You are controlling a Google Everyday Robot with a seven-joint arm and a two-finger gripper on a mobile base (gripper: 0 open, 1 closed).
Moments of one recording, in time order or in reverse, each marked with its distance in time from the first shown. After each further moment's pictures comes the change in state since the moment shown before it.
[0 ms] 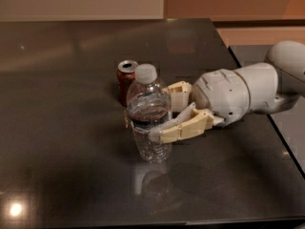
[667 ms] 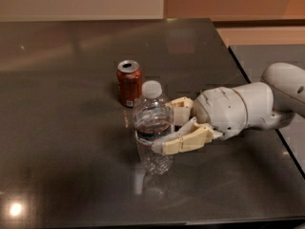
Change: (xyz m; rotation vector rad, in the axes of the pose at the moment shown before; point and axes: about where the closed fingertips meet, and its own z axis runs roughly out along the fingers) arm 0.031 0.005 -0.003 0.021 -0.046 0.057
